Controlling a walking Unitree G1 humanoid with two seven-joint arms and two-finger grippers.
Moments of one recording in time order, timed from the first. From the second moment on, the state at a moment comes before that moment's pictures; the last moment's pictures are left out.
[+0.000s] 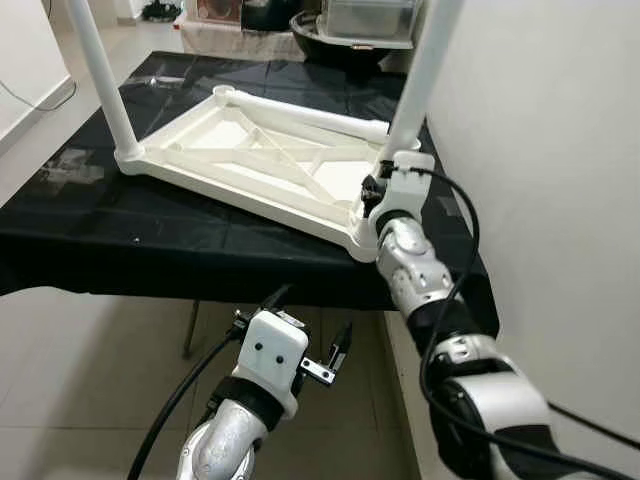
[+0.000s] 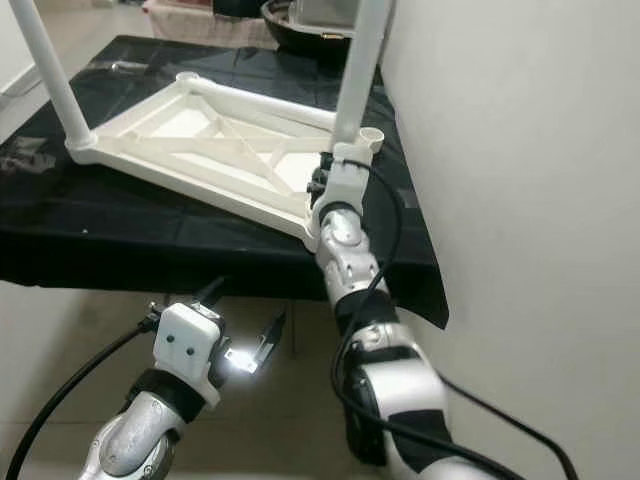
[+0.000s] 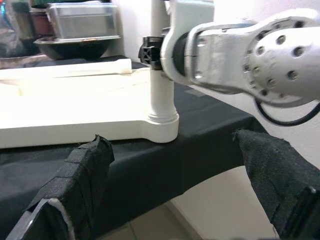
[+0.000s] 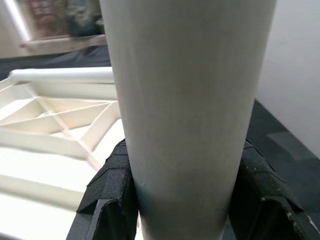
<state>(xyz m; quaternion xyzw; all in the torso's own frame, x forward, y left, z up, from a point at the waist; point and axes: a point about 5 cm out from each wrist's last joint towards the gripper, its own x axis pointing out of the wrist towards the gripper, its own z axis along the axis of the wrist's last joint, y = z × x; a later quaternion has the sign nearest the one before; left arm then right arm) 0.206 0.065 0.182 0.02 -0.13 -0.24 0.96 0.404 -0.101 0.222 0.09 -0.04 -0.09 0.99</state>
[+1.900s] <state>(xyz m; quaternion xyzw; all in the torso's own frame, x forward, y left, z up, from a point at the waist) 0.205 0.064 0.181 0.02 -0.13 -0.24 0.96 0.415 -0.118 0.237 0.05 -0.03 0.06 1.00</state>
